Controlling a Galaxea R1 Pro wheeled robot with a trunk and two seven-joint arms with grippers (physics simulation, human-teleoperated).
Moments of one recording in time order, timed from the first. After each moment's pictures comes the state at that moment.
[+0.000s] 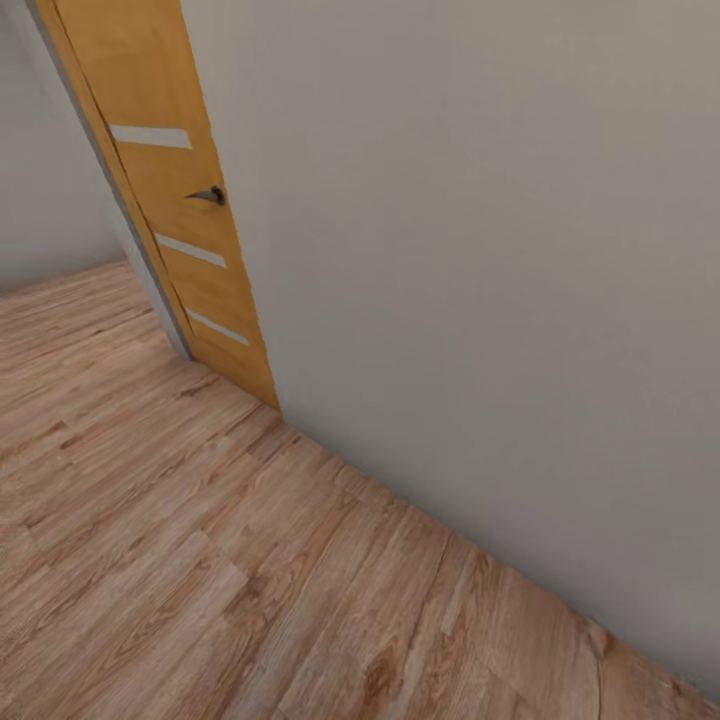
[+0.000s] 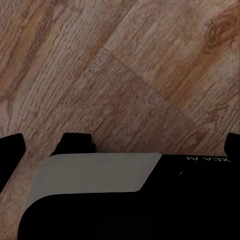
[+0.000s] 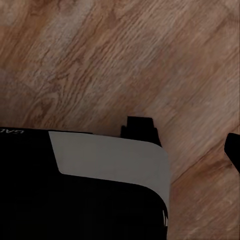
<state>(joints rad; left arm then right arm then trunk) -0.22 -0.07 -0.12 -0.17 0.16 -0.24 0.05 -0.26 -0.03 0.04 -0.27 0.00 0.05 0.09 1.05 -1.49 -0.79</state>
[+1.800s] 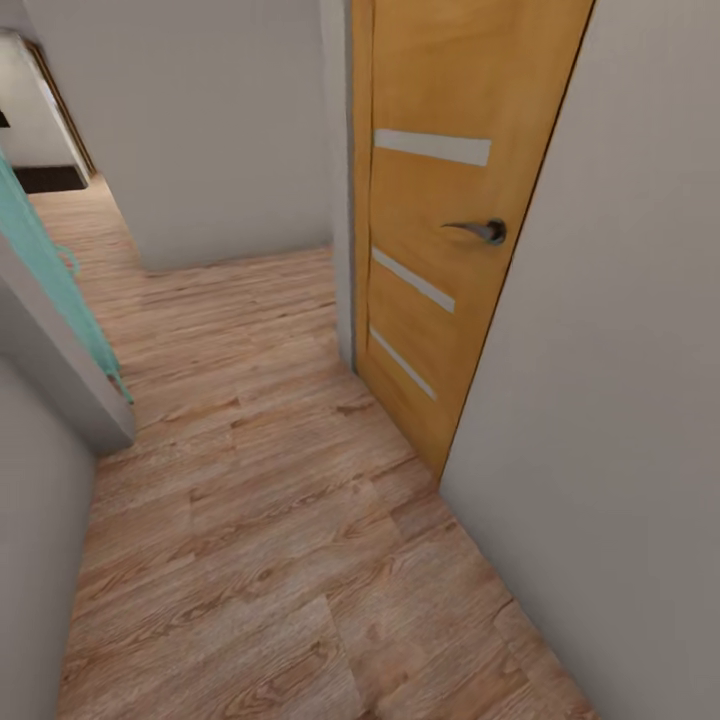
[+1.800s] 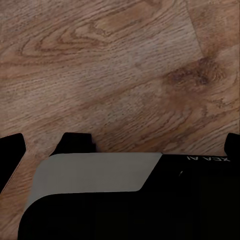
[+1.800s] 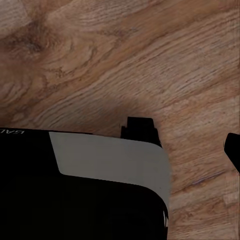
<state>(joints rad) -0.22 -0.07 -0.12 -0.17 0.16 -0.24 0.05 -0.26 -0.03 0.04 -0.27 0.00 0.05 0.08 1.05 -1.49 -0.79</state>
